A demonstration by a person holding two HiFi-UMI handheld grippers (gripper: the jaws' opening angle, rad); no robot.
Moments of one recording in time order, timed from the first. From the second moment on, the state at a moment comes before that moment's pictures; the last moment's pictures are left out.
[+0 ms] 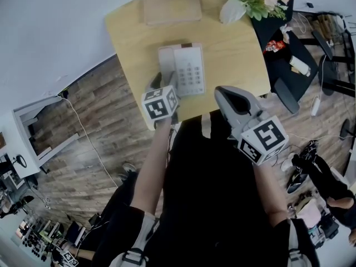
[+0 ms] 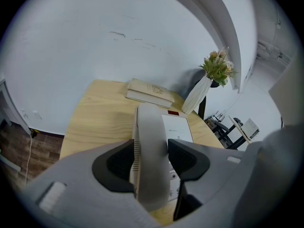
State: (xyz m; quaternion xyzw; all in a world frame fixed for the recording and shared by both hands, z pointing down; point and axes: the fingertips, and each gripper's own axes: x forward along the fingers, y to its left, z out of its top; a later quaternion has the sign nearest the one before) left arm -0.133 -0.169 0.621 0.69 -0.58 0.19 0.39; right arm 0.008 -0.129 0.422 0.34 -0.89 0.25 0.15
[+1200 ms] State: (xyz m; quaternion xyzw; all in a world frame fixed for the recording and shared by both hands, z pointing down) left arm -0.104 -0.116 0.543 0.69 -0.62 0.18 0.33; right arm 0.040 -0.103 0.381 0.30 -0.92 0.21 0.11
